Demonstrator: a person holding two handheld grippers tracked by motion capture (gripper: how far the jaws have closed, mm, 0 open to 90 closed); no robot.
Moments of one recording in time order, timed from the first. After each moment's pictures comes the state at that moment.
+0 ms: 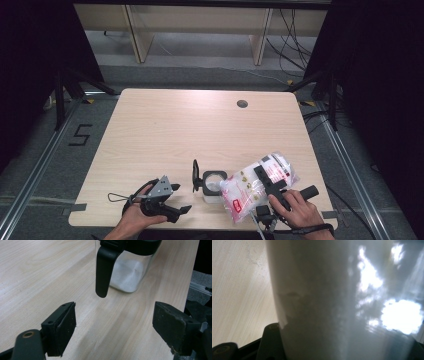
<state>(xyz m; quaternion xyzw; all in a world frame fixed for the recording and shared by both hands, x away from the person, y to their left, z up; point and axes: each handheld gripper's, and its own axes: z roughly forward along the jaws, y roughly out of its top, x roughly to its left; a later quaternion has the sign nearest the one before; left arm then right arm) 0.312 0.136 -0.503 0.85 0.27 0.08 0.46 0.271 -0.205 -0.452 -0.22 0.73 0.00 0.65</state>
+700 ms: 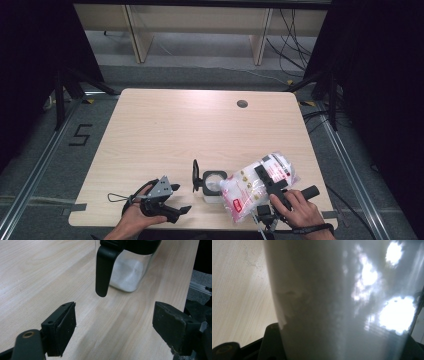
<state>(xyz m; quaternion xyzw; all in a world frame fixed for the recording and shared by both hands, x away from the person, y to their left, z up) 0.312 0.136 -0.503 0.84 0.27 0.08 0.46 0.272 -0.205 -0.449 -0.23 0.72 0.01 0.65</state>
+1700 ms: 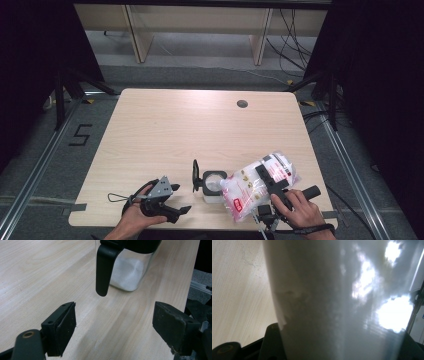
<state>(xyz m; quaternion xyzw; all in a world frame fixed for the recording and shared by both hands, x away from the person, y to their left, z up) 0.312 0.135 -0.504 0.84 0.27 0.08 0.46 0.270 -0.207 -0.447 -0.22 0.73 0.01 0.65</state>
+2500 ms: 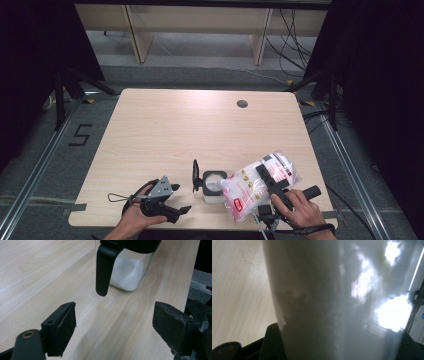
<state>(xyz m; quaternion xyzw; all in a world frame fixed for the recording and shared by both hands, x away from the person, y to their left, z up) 0.311 0.136 -0.503 0.85 0.27 0.09 0.45 0.270 -0.208 -0.447 -0.22 0.72 0.01 0.66</state>
